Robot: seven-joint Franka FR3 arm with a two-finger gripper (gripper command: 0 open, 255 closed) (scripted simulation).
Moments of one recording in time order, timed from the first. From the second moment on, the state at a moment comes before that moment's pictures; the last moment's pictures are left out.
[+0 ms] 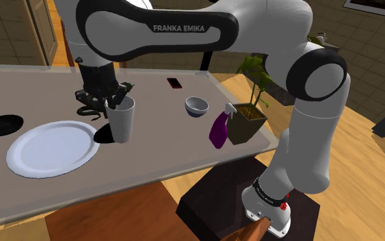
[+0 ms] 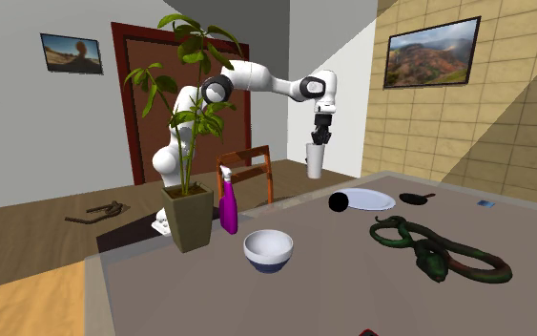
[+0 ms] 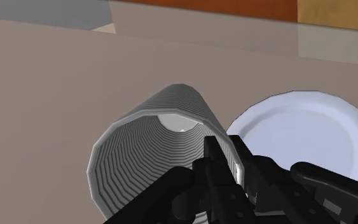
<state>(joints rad) 0.48 0.35 0.26 -1.40 -0.15 1.66 1.02</state>
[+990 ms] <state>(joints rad) 0.47 0.37 0.26 -1.58 -0.15 1.86 1.03</state>
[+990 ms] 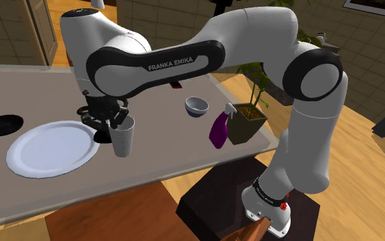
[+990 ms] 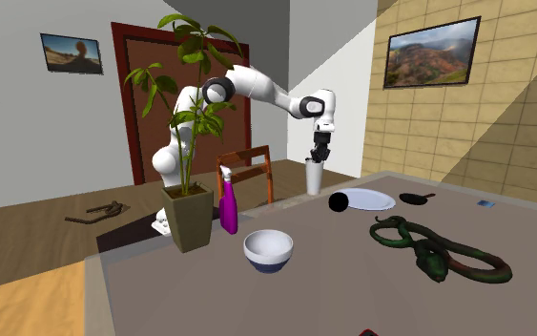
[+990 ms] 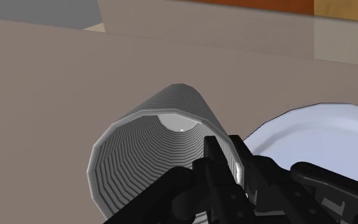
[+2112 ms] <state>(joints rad) 0.47 0.40 0.25 -1.64 -0.17 1.95 1.05</state>
